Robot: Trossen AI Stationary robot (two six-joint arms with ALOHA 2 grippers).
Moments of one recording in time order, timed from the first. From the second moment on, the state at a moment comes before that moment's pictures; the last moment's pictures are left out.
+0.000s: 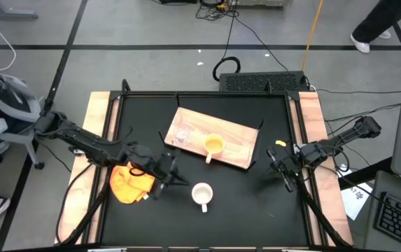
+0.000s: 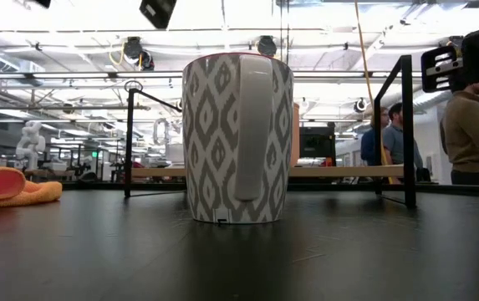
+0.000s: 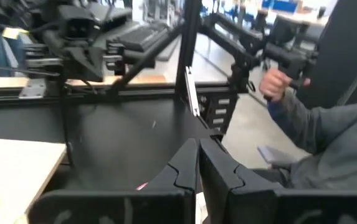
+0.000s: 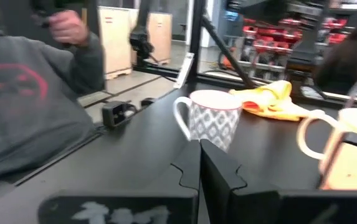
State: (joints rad) left arm -0.30 1.28 0.73 0.39 0.12 -0.13; right arm 0.43 0.27 0.01 0.18 -0.01 -0.05
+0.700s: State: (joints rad) left arm -0.30 1.48 1.01 0.22 0.18 -0.08; right arm 0.43 0.27 0.01 0.17 0.03 -0.04
